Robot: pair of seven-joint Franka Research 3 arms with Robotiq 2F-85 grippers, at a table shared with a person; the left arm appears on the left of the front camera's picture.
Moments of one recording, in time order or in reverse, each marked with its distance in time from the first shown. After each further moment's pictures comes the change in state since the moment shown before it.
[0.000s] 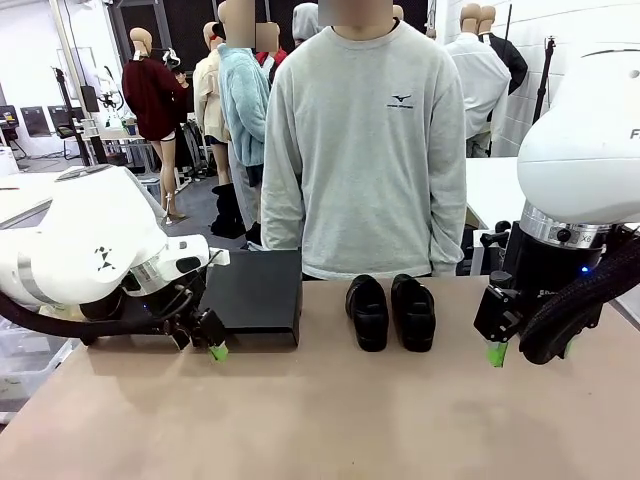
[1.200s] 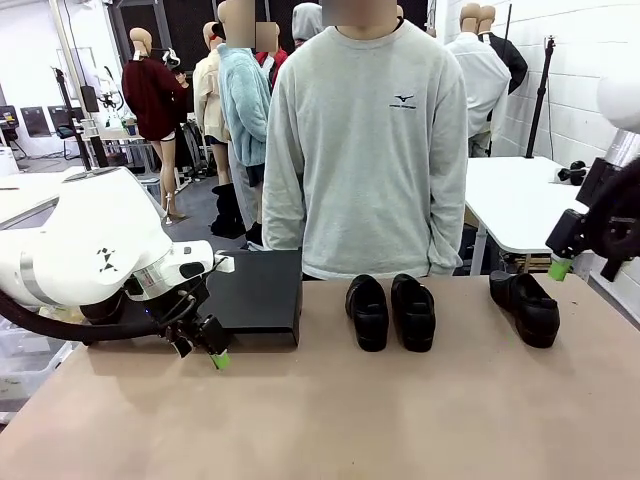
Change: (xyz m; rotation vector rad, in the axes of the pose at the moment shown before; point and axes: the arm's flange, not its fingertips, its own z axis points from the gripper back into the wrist) left arm -0.004 -0.009 -0.004 -0.014 0.042 -0.018; right arm 0.093 -0.170 0.047 0.102 -0.090 -0.033
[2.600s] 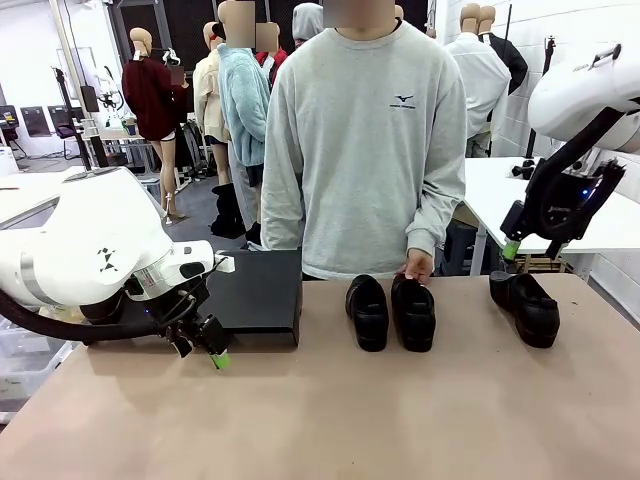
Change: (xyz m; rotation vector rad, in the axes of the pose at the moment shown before) left arm 0.000 0.000 0.000 0.000 0.000 0.000; right arm 0.107 -0.007 -0.039 0.017 -0.039 0.044
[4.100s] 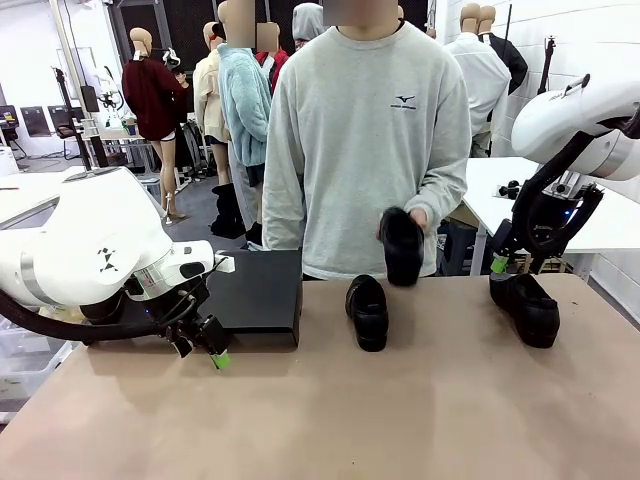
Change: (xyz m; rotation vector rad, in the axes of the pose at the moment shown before) left arm 0.000 0.000 0.000 0.000 0.000 0.000; right arm 0.024 -0.015 -0.041 0.034 0.015 0.045
